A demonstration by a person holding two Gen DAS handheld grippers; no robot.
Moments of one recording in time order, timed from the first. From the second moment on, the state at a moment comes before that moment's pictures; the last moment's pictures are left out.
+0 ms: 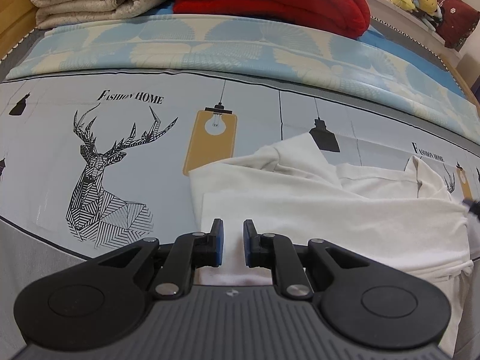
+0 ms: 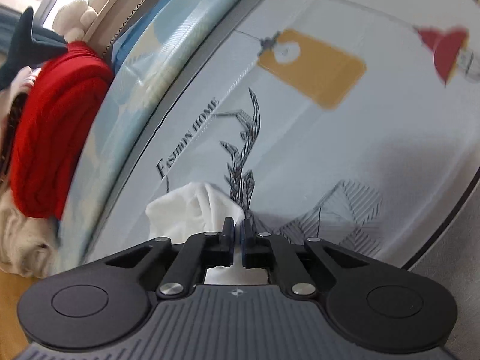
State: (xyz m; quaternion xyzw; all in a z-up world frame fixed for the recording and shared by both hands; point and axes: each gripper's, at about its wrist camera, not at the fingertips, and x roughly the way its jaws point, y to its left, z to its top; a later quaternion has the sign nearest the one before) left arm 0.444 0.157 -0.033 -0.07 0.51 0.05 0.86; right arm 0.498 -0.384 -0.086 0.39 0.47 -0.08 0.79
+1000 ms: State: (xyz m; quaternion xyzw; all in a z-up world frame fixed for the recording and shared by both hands) left arm 0.435 0.165 -0.009 -0.09 0.49 0.03 0.87; right arm 0.399 -0.381 -0.088 0.07 0.59 0.07 0.80
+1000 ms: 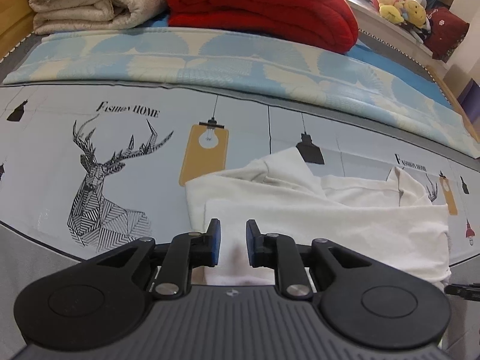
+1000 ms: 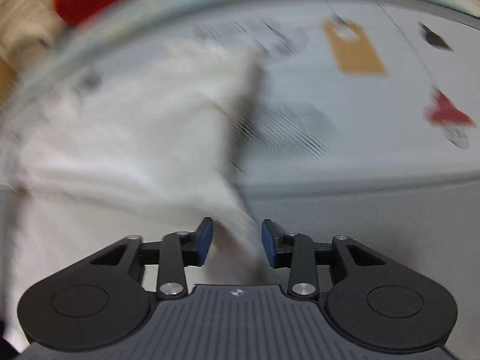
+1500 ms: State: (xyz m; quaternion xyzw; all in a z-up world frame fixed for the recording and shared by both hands) left arm 0.434 0.174 -0.016 -0.09 0.49 0.05 0.86; right arm 0.411 -0.372 -0.066 0.15 0.50 0.06 0.85
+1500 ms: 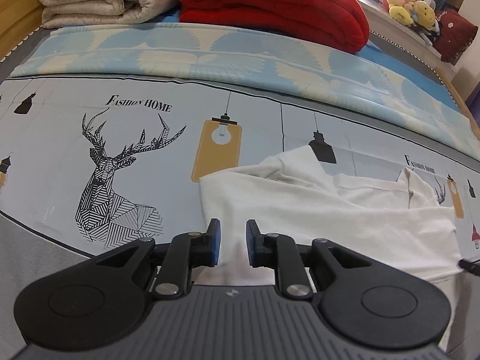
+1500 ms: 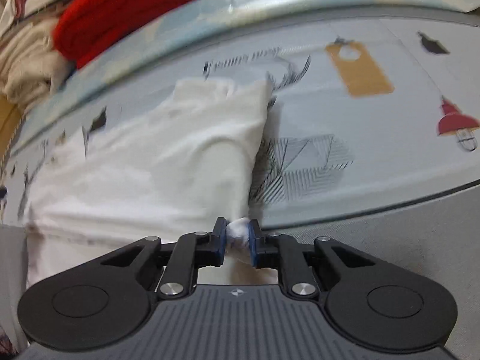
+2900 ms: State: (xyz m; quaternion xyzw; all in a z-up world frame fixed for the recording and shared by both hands) left arm 0.444 0.153 -0.091 -0.07 0.57 -0.02 0.82; right arm 0.455 -0.376 -0.094 0.13 0.52 0.10 0.84
